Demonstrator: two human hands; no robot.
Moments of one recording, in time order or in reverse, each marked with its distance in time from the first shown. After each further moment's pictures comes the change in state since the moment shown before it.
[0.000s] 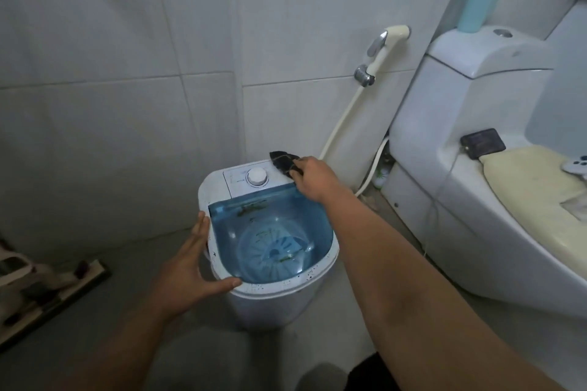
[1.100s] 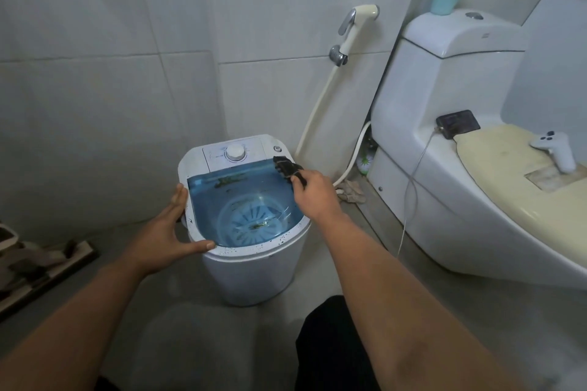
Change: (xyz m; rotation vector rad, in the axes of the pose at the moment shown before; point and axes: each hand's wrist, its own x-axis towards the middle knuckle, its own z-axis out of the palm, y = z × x) left_hand 0.001 0.001 0.003 0.079 0.003 -0.018; right_hand -0.113 0.031 0.020 0.277 0.260 0.118
